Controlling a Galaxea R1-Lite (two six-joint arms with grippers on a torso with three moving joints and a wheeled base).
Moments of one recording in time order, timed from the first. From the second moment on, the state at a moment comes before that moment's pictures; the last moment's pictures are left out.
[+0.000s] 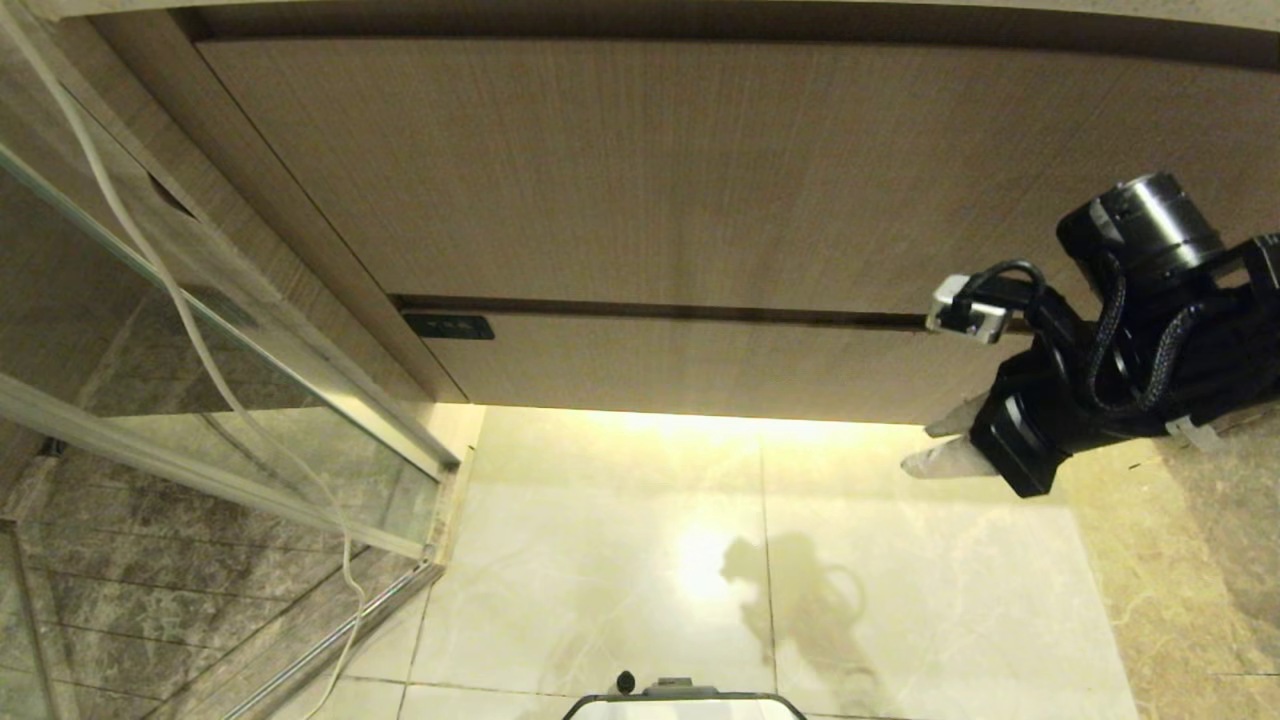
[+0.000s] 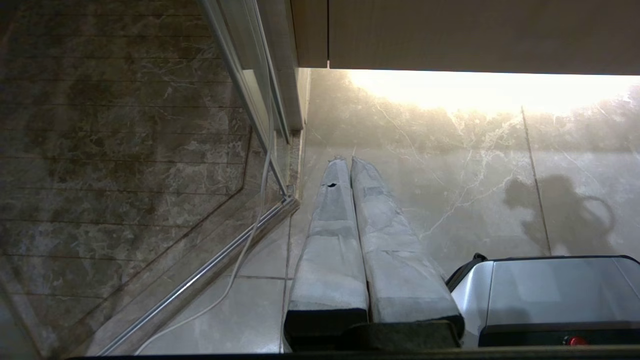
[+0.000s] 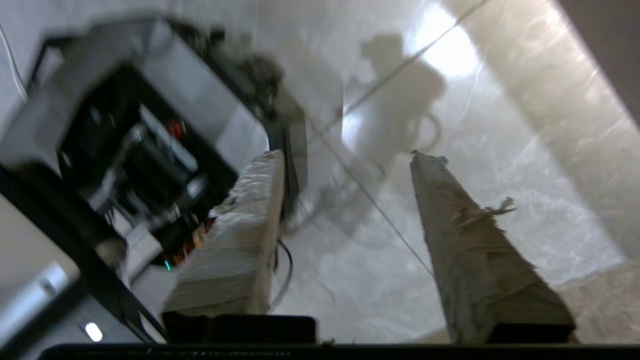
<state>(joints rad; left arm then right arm) 0.00 0.00 0.00 0.00 0.00 0.00 0.31 1.61 -1.25 0.51 0.25 -0.48</state>
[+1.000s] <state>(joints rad) 0.00 0.00 0.00 0.00 0.00 0.00 0.21 1.64 -0.67 -0.56 0.16 -1.18</state>
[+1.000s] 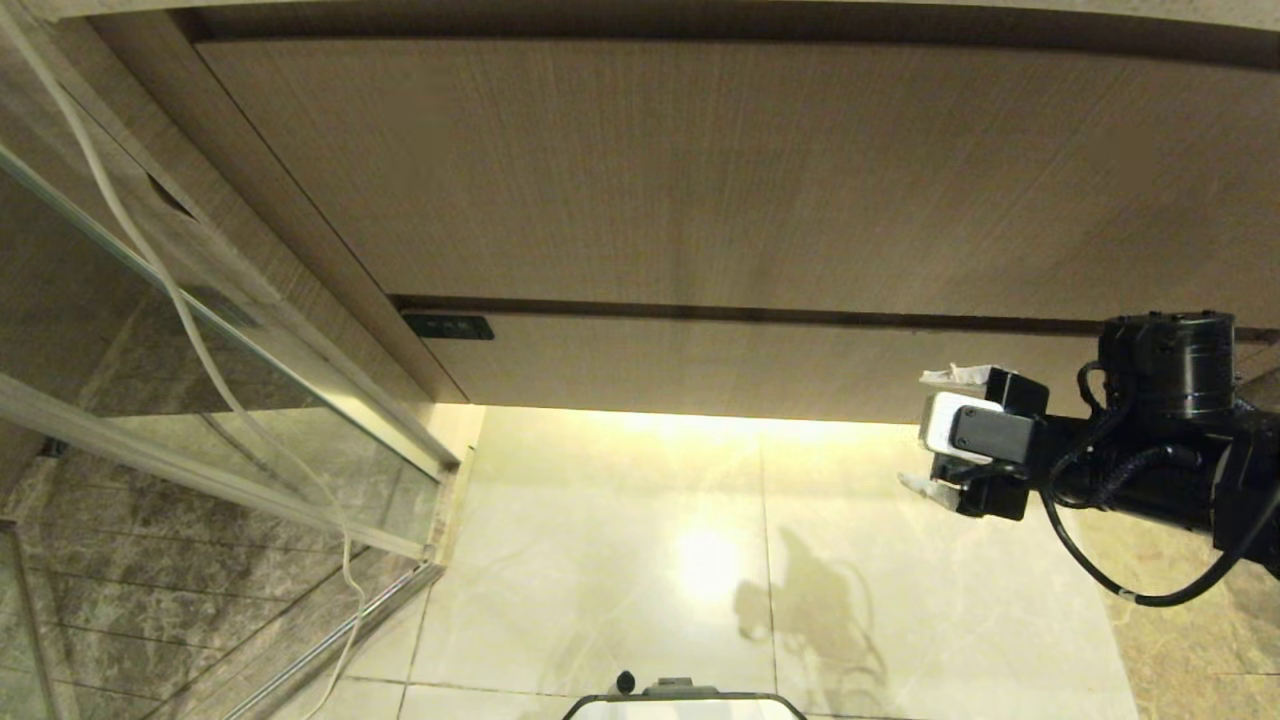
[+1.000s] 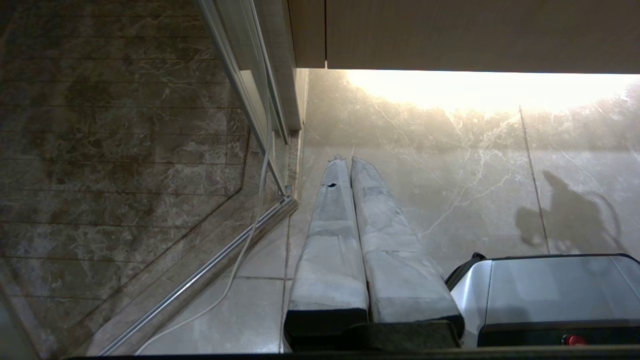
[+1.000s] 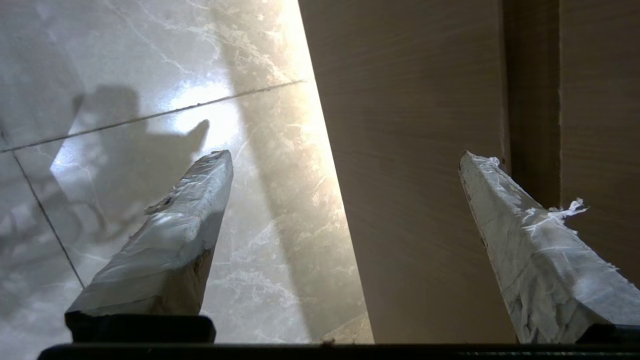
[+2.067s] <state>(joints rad) 0.00 0.00 0.00 0.00 0.00 0.00 0.07 1.89 -0.77 -0.91 0.29 -1.15</state>
